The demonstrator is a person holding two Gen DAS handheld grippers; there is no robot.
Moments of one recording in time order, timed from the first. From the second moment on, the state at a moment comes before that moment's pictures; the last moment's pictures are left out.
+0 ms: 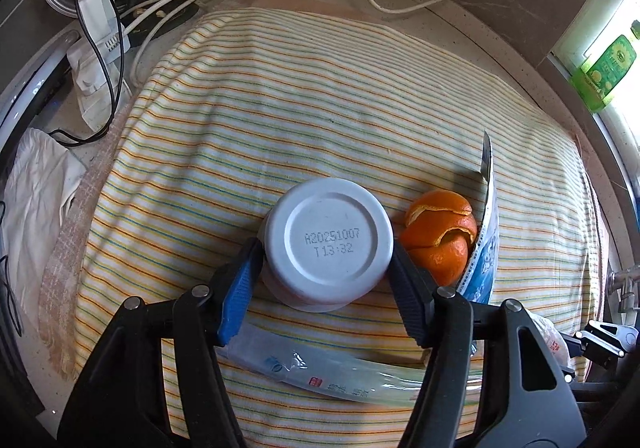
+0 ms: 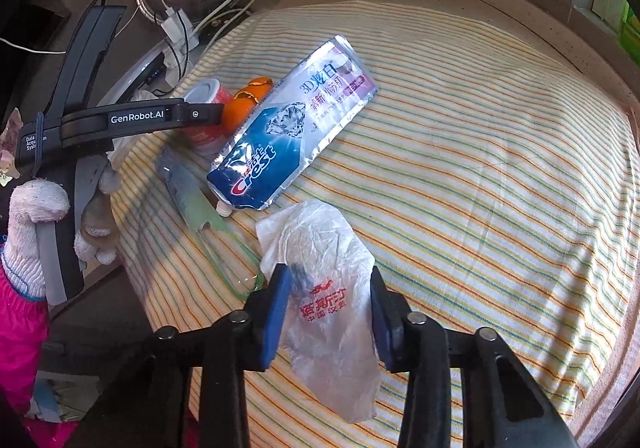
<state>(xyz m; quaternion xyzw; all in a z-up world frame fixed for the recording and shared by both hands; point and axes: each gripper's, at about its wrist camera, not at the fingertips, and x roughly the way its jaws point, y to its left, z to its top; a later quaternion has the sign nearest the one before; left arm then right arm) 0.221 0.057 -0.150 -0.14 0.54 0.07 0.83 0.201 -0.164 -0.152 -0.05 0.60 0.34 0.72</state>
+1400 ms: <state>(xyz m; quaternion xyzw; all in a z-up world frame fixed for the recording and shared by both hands) 0.076 0.111 -0.087 -0.17 0.48 0.07 0.86 0.125 -0.194 -0.074 0.06 0.51 0.28 0.81</state>
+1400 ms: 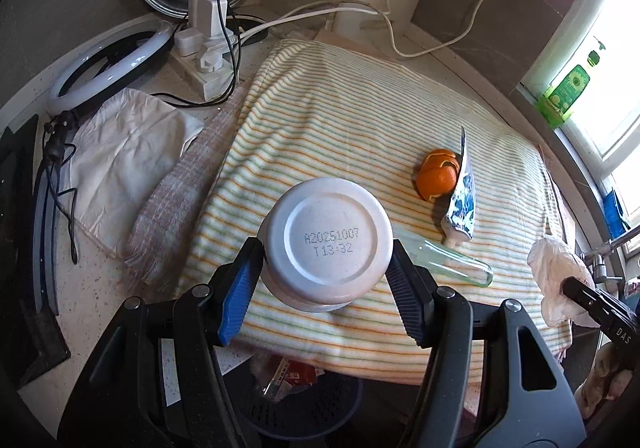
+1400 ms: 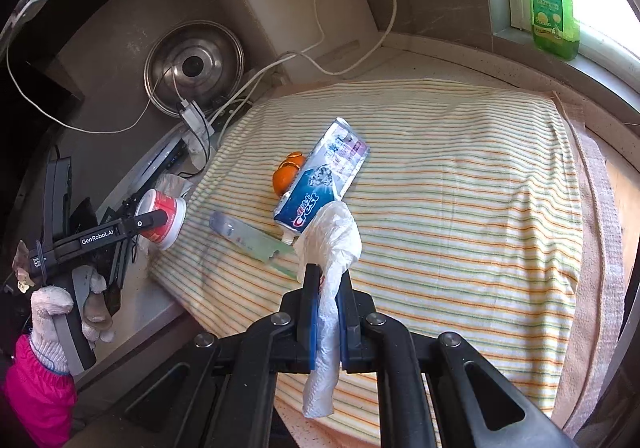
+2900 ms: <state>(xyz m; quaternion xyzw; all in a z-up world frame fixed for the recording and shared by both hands) -0.080 0.096 -0.182 -0.19 0.56 0.02 0.80 -0.024 -0.104 -0.120 0.04 0.57 0.33 0.75</state>
